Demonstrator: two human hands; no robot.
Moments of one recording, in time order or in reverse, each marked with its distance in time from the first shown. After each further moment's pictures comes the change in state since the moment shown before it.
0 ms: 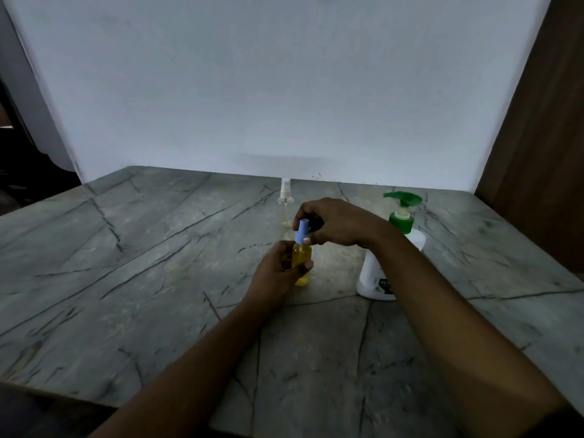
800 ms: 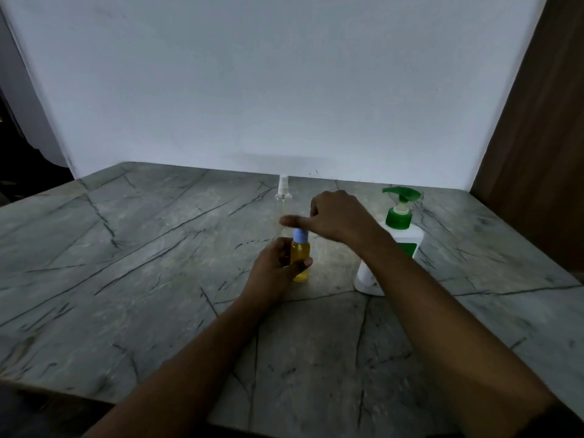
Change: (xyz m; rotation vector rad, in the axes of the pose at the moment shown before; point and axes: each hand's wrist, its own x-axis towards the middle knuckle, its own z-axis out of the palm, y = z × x) left_hand -0.003 -0.001 0.002 0.023 0.034 0.039; right_hand 0.008 -0.003 0.011 -0.398 0.259 0.176
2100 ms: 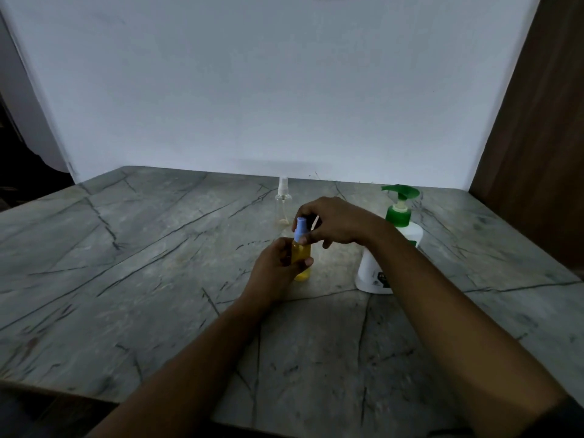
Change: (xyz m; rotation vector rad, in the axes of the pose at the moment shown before) left_hand 0.006 -0.005 0.000 0.034 -0.005 0.002; right_hand -0.003 0.008 -0.003 0.375 -0.264 -0.146
